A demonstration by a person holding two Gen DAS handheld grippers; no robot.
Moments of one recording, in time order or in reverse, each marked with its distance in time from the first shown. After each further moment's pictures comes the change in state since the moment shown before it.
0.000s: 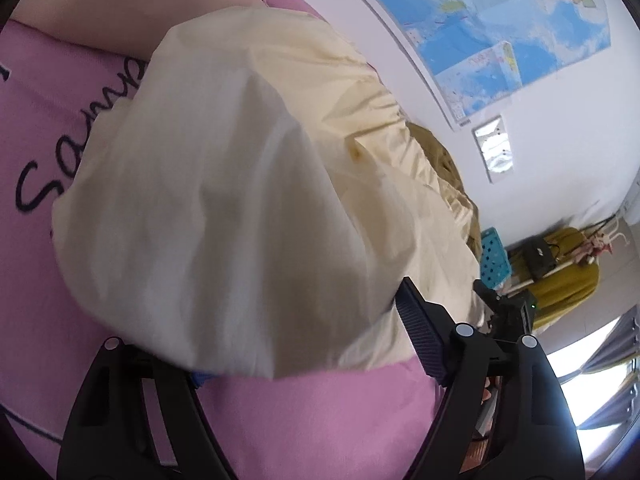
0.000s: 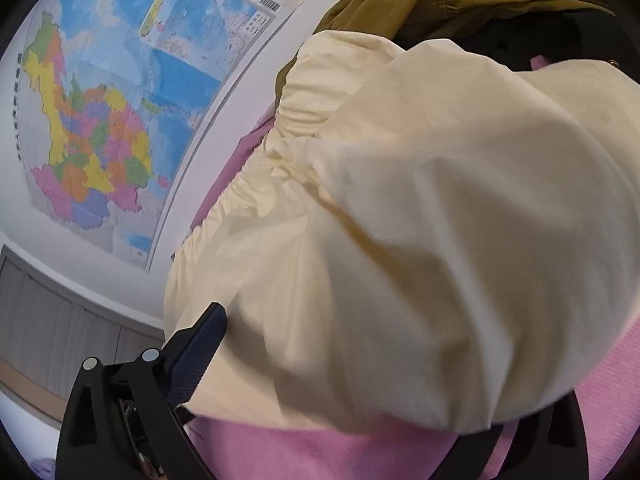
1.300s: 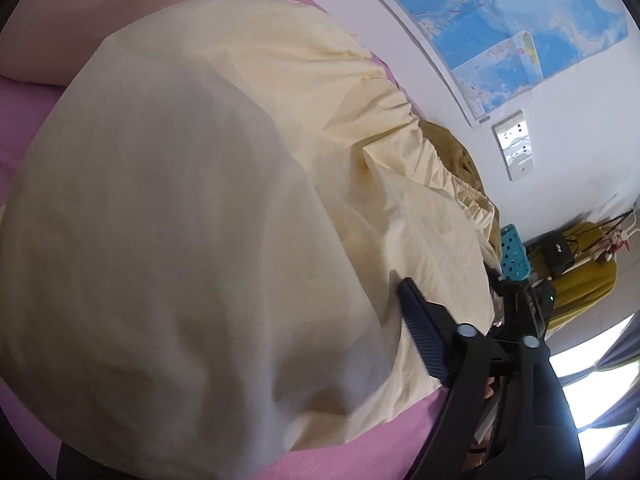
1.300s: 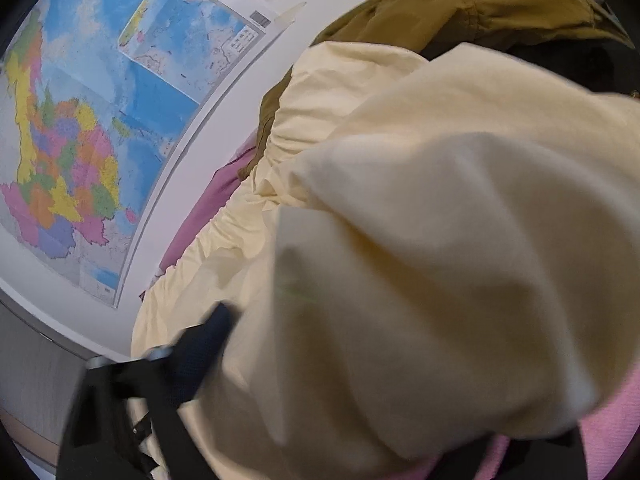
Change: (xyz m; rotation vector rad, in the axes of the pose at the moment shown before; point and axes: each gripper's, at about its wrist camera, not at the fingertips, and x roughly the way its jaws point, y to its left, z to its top) left arm 0.024 -0.008 0.030 0.021 0.041 0.063; right arm 0.032 0.023 0.014 0.001 -0.136 -0.127
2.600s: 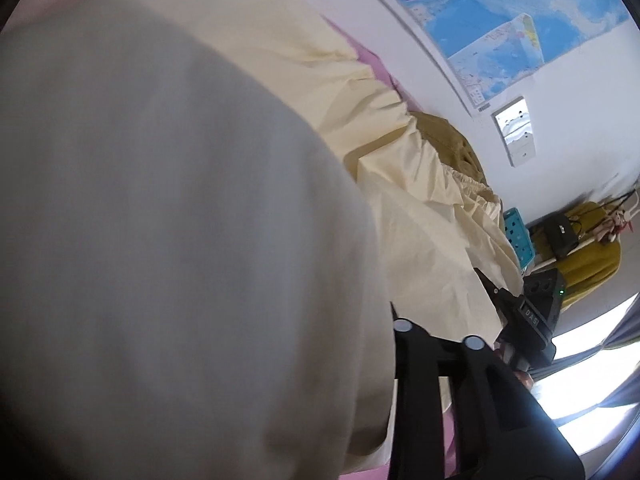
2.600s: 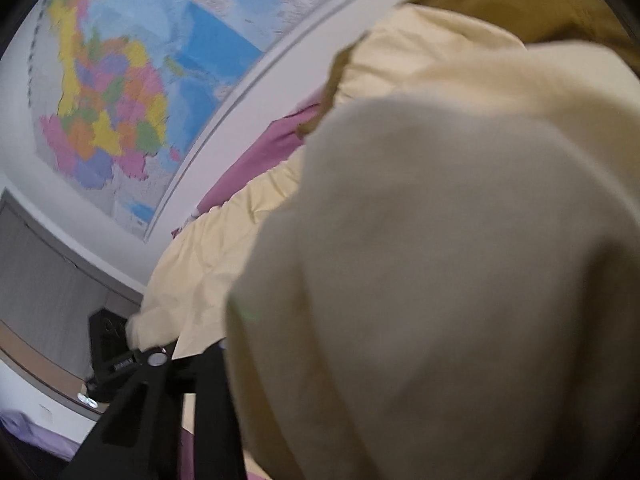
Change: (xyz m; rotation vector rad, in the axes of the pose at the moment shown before) left arm 0.013 -0.018 0.030 0.077 0.047 0.011; right arm 0.011 0.018 0.009 -0.218 0.161 0.151
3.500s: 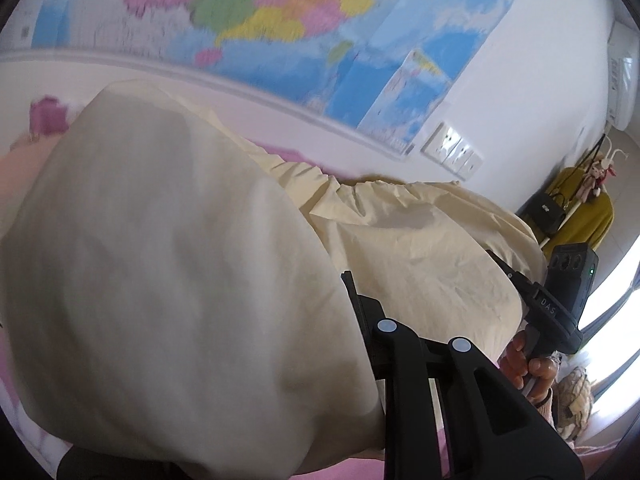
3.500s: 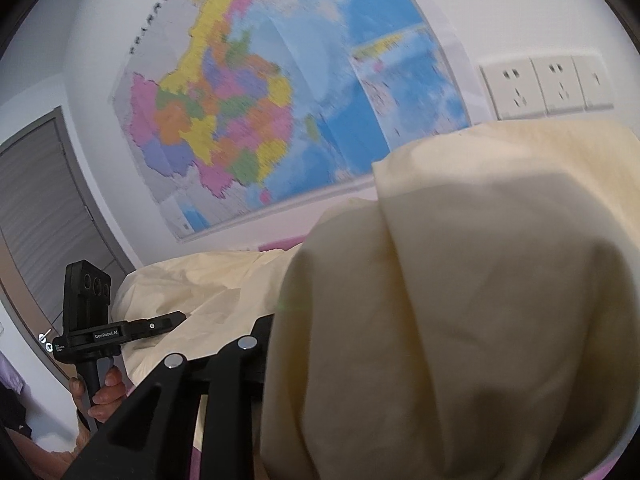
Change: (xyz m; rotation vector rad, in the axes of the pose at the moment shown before) left arm -0.101 -0.077 0.019 0.275 -0.221 0.009; right arm -0.073 0.122 0.030 -0.363 -0.230 0.028
